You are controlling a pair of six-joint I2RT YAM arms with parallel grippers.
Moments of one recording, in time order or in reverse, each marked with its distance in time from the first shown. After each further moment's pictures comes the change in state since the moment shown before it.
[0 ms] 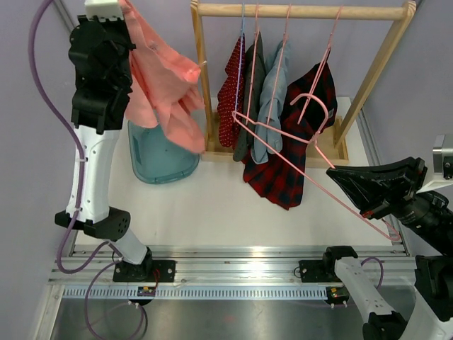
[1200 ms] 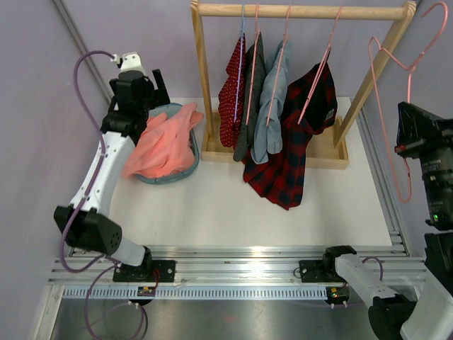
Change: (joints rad) left arm 0.174 -0.089 -0.752 0.072 0.219 -0.439; right arm 0.070 0.148 0.198 -0.072 0.872 -0.199
